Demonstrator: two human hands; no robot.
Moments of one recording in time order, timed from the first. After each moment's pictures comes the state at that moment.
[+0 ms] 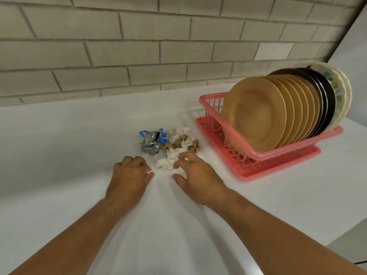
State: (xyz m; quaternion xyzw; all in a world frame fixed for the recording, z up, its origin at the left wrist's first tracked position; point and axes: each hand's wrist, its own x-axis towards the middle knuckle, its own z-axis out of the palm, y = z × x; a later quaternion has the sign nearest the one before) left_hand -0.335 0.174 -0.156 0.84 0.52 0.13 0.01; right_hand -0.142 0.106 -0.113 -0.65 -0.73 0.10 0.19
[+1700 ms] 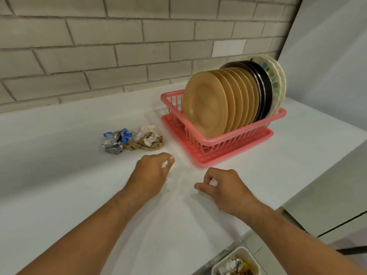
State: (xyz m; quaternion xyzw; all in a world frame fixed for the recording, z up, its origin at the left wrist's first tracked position) left_hand -0.208 0.108 -0.116 0.81 0.45 0.25 0.27; right_hand -0.029 -0.017 -0.110 -0.76 -0.53 0.24 0.28
